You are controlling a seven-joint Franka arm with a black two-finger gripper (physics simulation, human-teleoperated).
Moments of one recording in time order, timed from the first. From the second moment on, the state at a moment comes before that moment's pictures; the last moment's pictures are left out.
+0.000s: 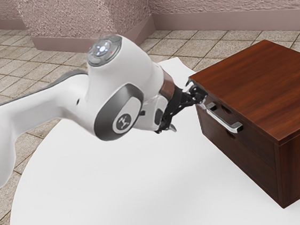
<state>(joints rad) -0.37 0.05 0.22 -1.84 0.10 2.43 2.05</state>
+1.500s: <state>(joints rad) -0.39 0.09 0.22 -1.86 0.09 2.50 2.04</state>
